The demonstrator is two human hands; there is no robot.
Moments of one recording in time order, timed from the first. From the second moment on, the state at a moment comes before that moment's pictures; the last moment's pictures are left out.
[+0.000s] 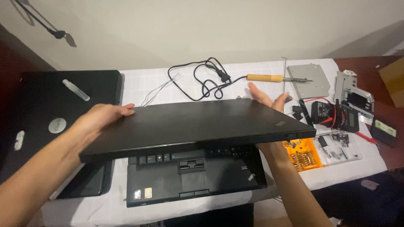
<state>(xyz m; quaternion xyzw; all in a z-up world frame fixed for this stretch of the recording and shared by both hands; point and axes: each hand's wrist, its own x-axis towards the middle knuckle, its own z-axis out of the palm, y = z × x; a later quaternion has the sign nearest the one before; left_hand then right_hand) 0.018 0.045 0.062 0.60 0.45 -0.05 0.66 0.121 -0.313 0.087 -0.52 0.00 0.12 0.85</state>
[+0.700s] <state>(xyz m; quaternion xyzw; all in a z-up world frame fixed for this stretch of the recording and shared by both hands) -0.027 -0.015 0.059 0.70 0.38 0.06 0.60 0.104 -0.351 0.078 -0.72 0.08 0.17 0.67</state>
